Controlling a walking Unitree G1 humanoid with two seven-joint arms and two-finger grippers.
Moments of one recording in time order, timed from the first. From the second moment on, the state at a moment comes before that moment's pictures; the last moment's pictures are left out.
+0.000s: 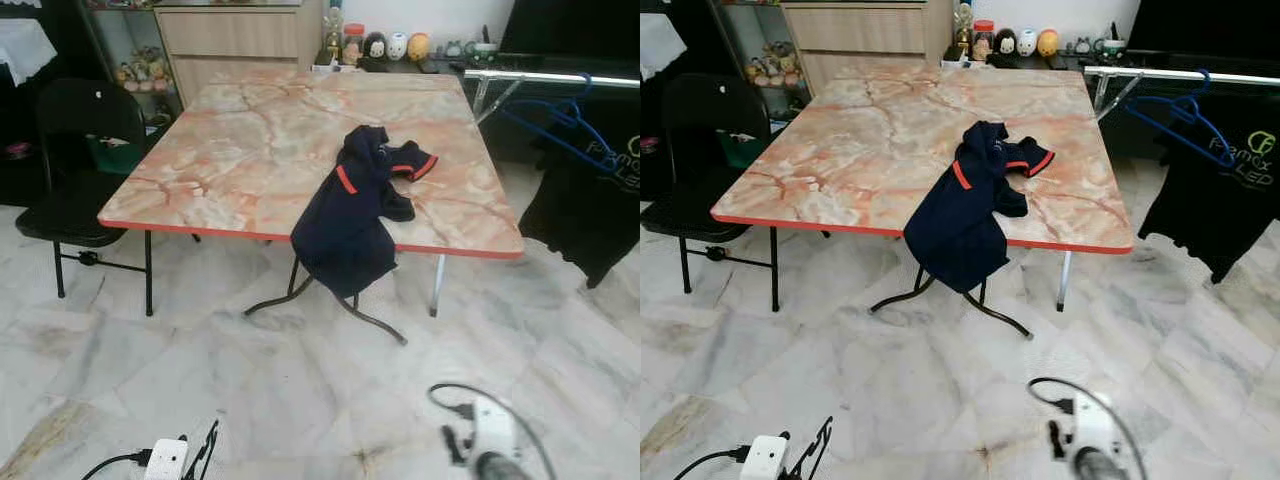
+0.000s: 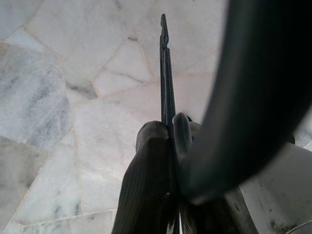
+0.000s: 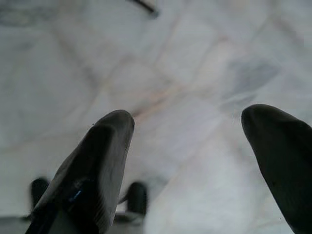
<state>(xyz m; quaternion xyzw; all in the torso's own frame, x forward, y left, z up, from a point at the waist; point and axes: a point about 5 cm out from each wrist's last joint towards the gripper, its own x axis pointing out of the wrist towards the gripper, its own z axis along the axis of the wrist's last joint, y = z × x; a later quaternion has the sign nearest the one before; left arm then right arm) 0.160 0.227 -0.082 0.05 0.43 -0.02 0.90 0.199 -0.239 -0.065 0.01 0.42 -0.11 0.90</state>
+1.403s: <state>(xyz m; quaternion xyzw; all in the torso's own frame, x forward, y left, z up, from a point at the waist) 0.174 0.233 -0.074 0.07 0.41 -0.01 0.91 0.173 -0.194 -0.087 0.04 0.44 -0.10 0.89</state>
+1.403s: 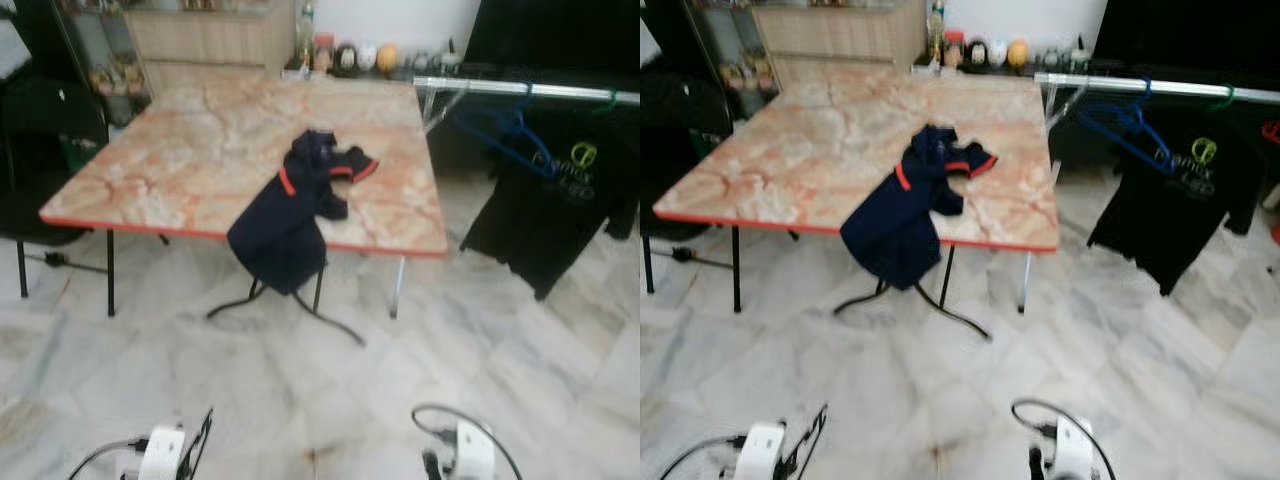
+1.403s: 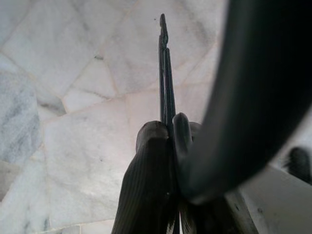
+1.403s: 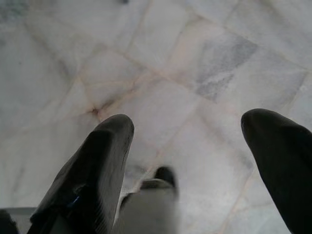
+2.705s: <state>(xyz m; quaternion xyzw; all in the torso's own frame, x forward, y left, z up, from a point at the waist) 0.183 0.224 -0.073 0.06 0.41 -0.02 0.91 0.171 -0.213 -0.085 0.04 0.44 -0.13 0.89</state>
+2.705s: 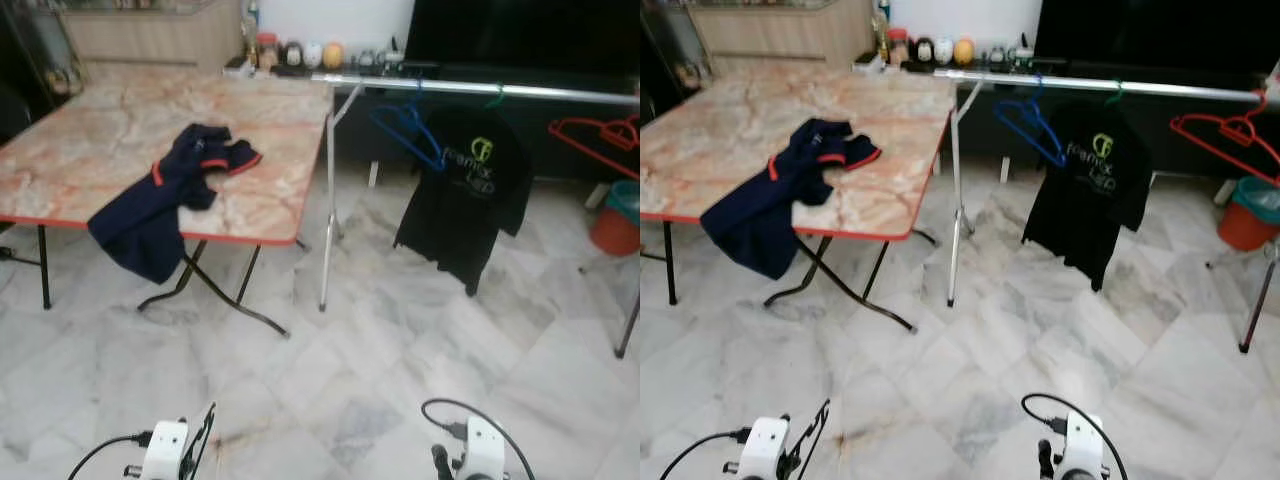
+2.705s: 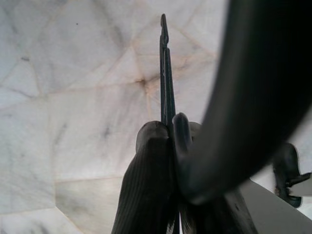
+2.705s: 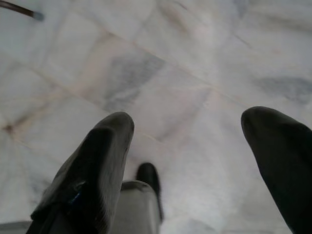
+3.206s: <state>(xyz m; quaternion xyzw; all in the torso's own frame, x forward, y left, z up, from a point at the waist) 0.182 0.214 -0.075 0.05 0.41 -0.02 0.91 0.170 -0.233 -0.081 0.04 0.44 -0.14 0.88</state>
